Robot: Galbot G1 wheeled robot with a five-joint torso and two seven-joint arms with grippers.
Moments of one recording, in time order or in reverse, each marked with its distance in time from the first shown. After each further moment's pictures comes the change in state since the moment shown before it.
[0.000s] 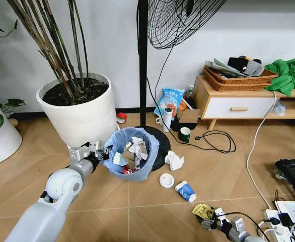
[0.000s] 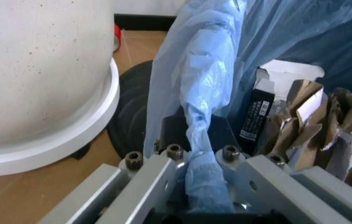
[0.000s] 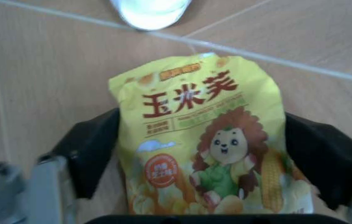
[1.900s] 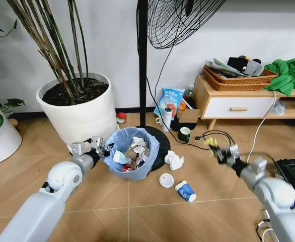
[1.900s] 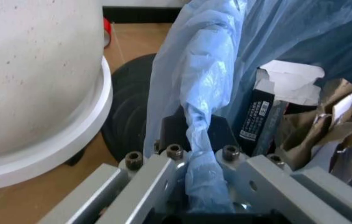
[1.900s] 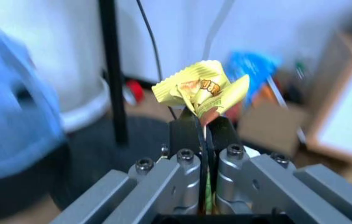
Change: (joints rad) left arm -0.130 0.059 0.083 0.094 -0.077 0.025 0.020; right arm 0.243 -0.253 -0.004 0.570 0.421 -0.179 0.093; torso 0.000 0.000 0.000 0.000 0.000
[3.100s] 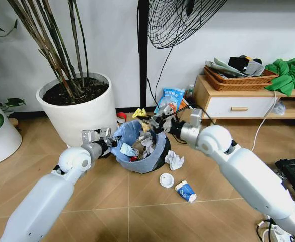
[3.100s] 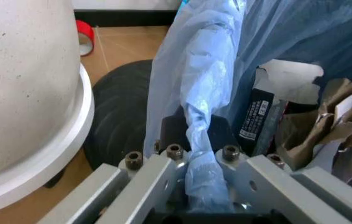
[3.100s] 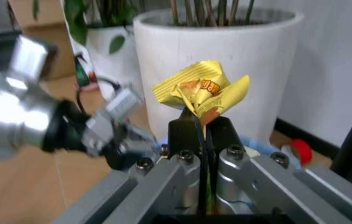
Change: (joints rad) left arm -0.163 -0.002 0.121 0.072 -0.087 0.027 -0.054; right arm 0.601 0.014 -0.709 -0.018 0.219 -0.183 0.057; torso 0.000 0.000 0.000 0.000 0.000
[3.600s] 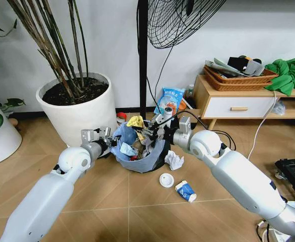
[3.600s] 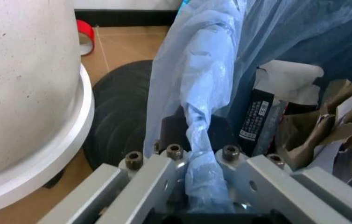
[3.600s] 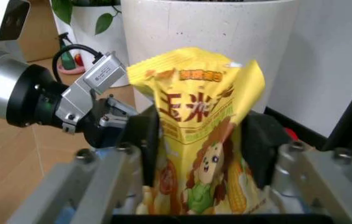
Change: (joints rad) left arm -0.004 -0.004 -0.002 0.006 -0.001 0.000 0.001; right arm -0.001 0.019 -0.026 -0.036 -0.083 0.014 0.011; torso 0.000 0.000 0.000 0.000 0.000
